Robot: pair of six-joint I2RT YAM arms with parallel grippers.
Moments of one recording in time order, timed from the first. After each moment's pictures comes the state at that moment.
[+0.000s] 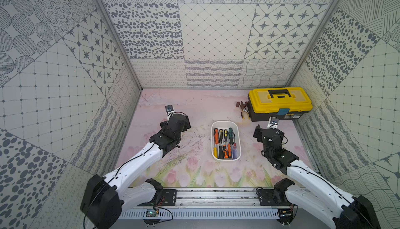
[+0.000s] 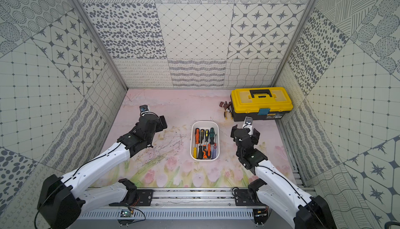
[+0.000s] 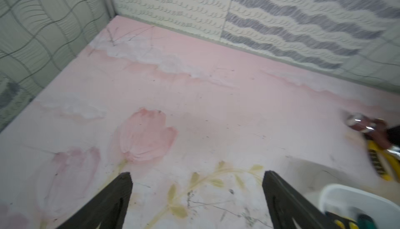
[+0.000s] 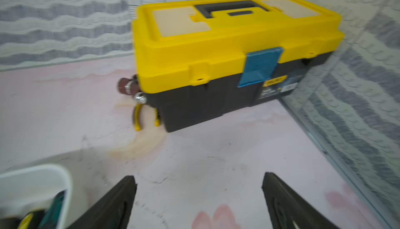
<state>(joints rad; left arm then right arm) -0.43 1.20 0.78 -0.23 -0.61 -0.49 0.39 0.93 0.43 0.01 0.76 0.31</state>
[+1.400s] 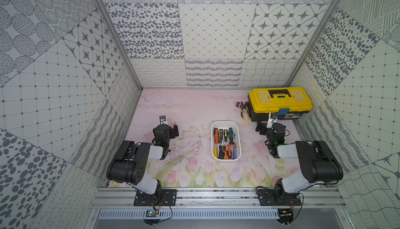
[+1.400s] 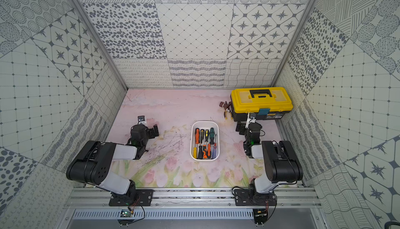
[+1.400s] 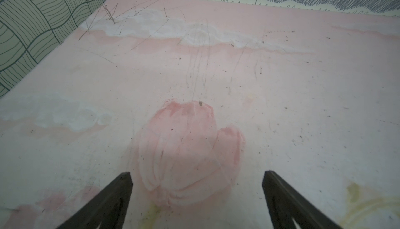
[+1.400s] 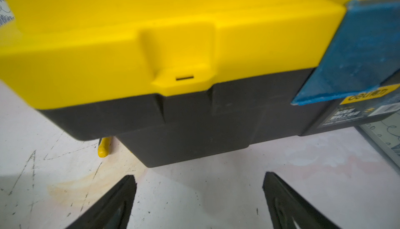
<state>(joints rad) -0.08 1.57 0.39 0.72 -0.23 -0.11 0.03 1.56 0.37 0.85 0.12 0.07</state>
